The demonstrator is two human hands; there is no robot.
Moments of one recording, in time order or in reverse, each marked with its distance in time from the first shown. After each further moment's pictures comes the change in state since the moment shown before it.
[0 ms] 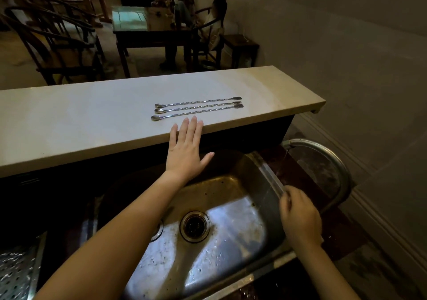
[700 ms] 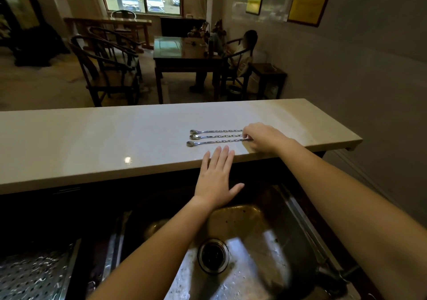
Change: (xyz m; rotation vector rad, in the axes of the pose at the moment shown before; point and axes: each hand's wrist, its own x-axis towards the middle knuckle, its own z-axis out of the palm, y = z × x) left_hand 0.001 -0.004 -0.015 -0.079 -0.063 0.022; right_hand 0.227 -0.176 0.027 -0.410 -0.409 -0.768
